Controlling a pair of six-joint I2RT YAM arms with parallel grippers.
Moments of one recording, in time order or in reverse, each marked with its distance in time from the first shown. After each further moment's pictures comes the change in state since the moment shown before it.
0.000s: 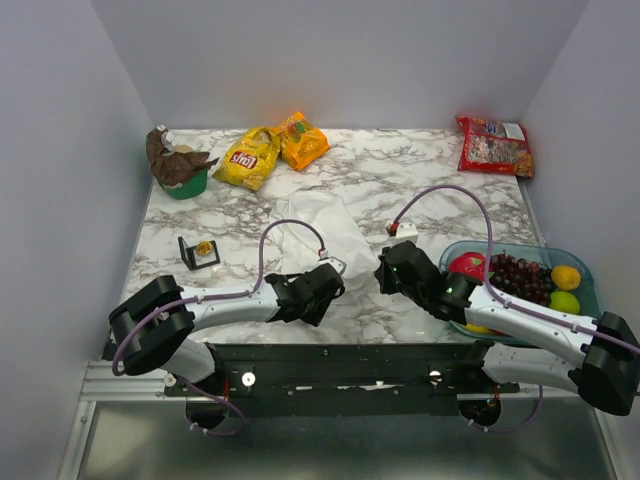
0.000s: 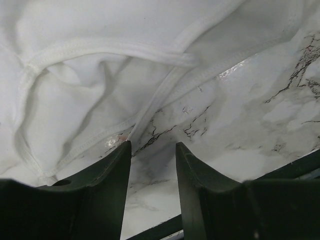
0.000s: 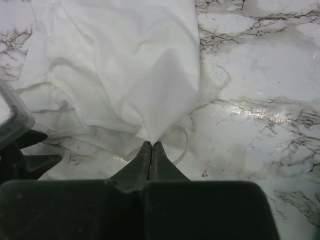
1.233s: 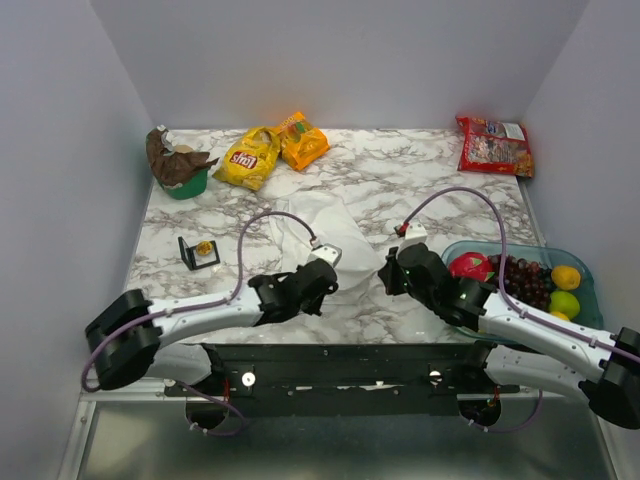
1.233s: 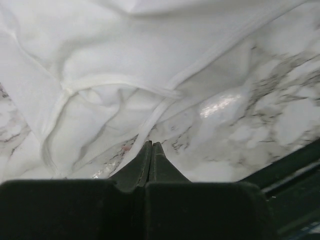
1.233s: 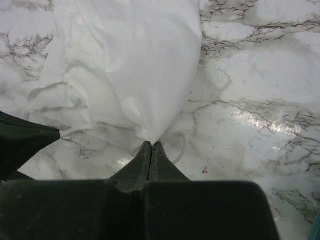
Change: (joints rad) left arm -0.016 -0.093 0.003 0.043 -0.087 -0.050; right arm -0.006 -0.112 -0.030 -0.012 -0.026 -0.023
